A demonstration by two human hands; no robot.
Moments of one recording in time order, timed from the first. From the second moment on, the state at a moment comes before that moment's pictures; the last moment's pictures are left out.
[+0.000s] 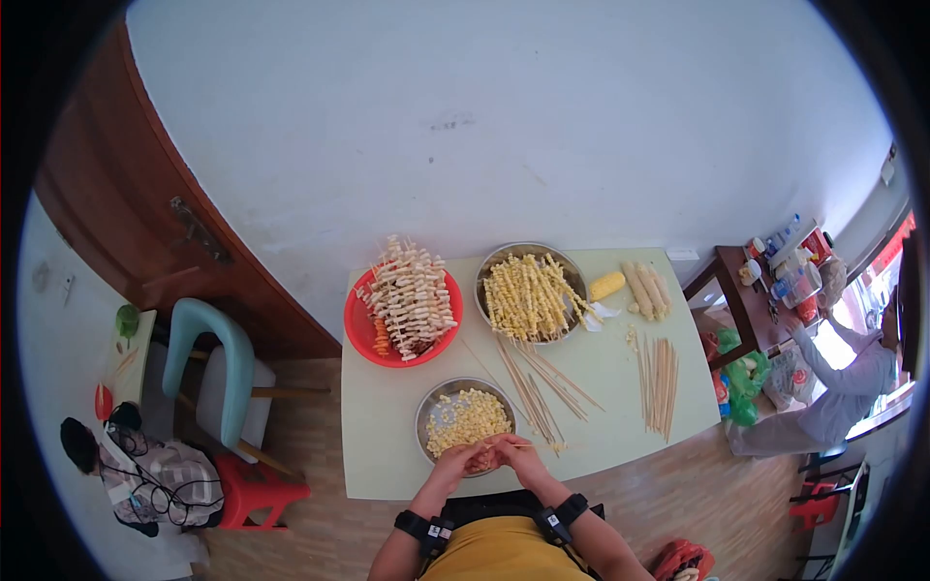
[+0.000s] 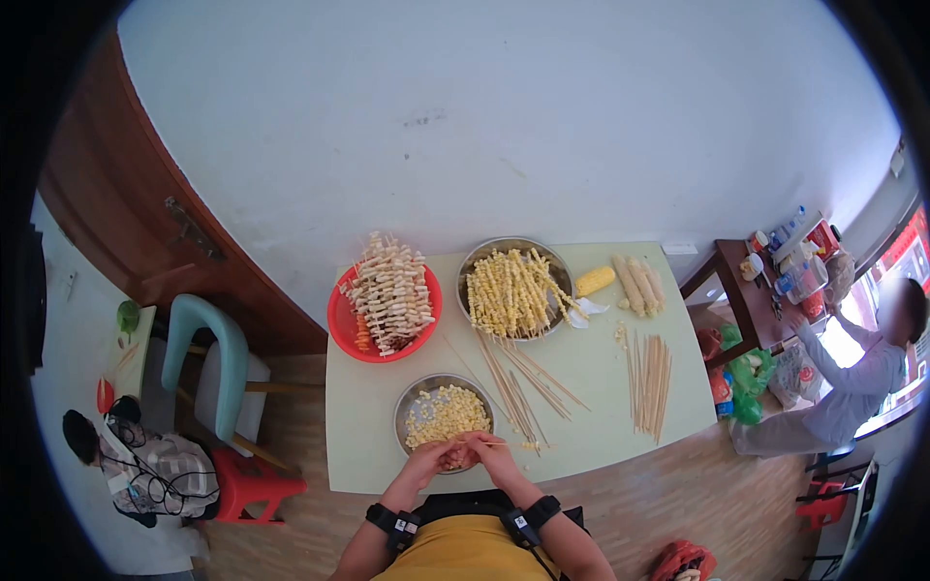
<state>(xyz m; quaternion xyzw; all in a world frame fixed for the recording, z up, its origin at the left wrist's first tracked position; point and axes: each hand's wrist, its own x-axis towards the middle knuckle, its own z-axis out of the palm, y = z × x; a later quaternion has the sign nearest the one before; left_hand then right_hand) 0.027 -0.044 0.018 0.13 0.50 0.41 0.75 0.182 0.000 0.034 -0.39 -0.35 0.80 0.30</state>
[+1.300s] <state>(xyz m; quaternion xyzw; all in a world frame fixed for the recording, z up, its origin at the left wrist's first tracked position) 0.016 -0.031 -0.013 0.16 0.59 0.48 0.62 0.194 0.003 0.039 -0.44 -0.42 0.72 0.35</state>
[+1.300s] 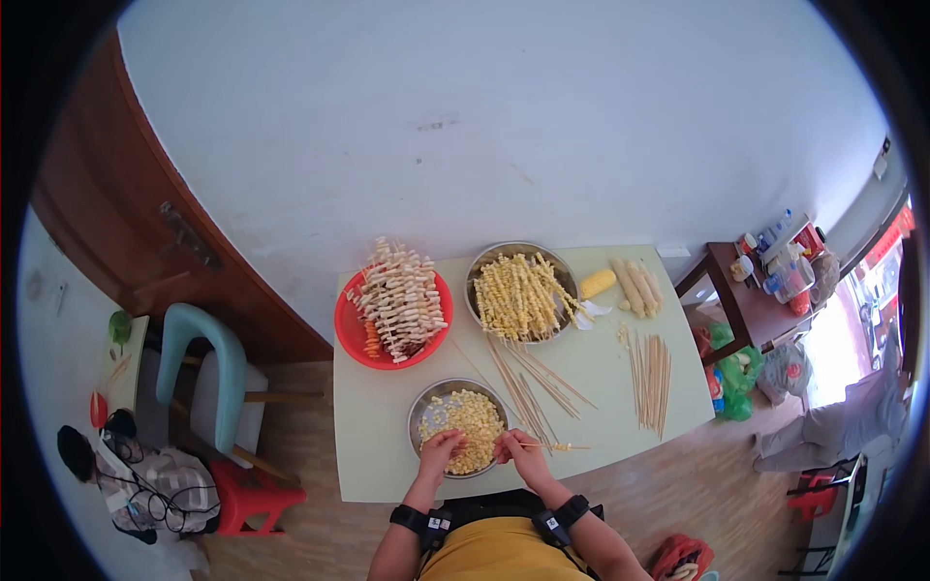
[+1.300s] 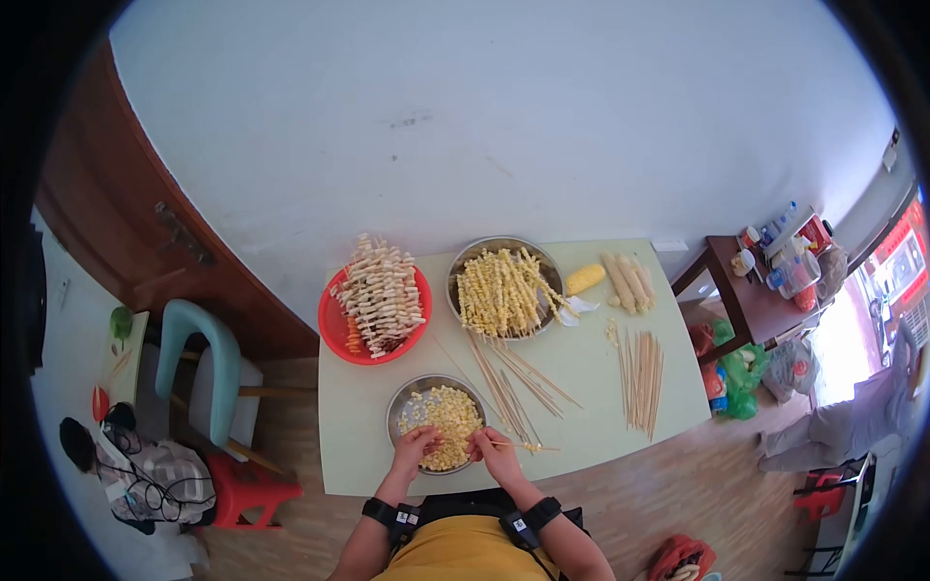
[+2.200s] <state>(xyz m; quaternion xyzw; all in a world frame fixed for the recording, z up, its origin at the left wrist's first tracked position) 0.017 -0.031 -0.019 0.18 0.59 0.50 0.61 0.194 0.005 0.039 -0.43 -0.43 0.72 0.34</state>
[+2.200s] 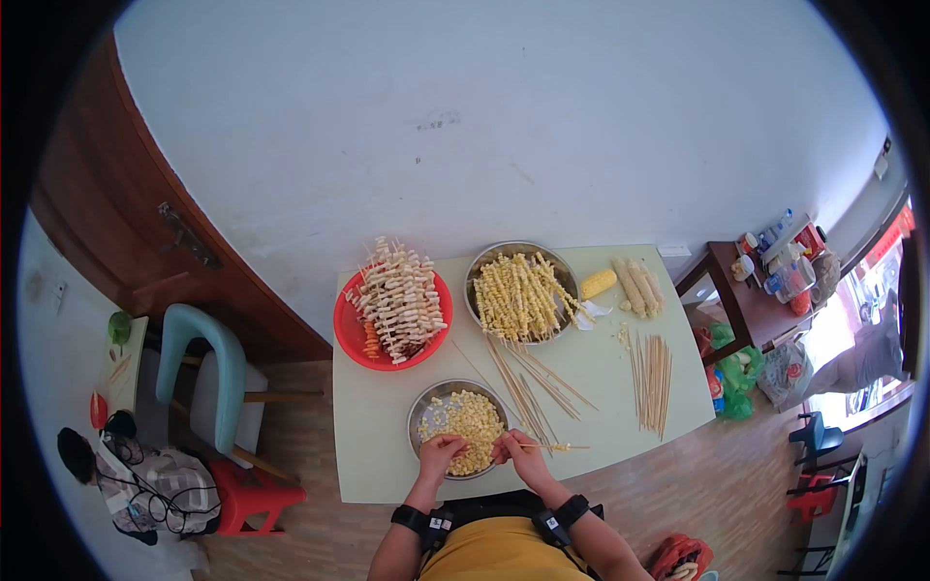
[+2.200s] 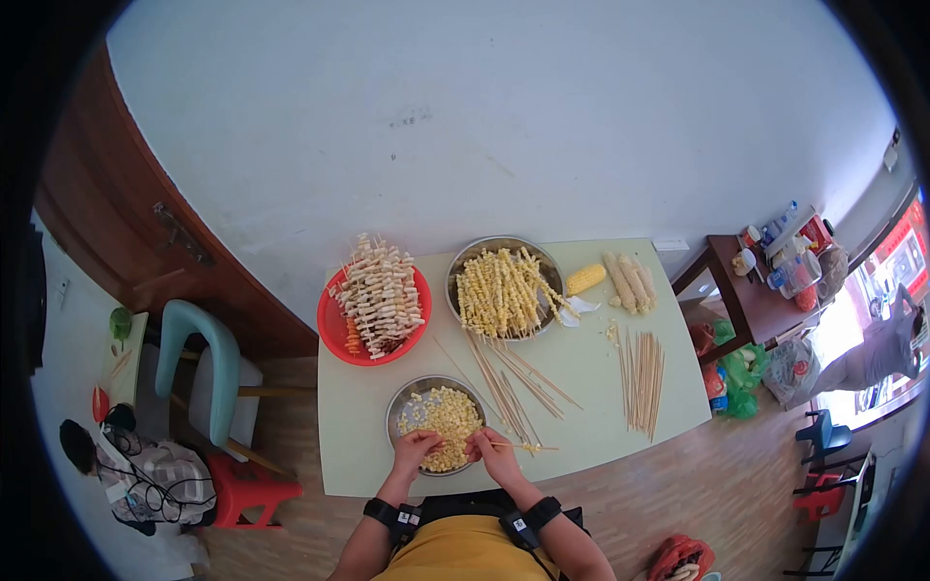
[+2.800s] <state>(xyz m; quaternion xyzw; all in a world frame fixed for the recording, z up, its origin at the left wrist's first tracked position) 0.020 -0.028 -0.014 0.28 0.61 0.52 0.52 0.188 0.010 0.044 -0.43 -0.43 0.72 0.34</state>
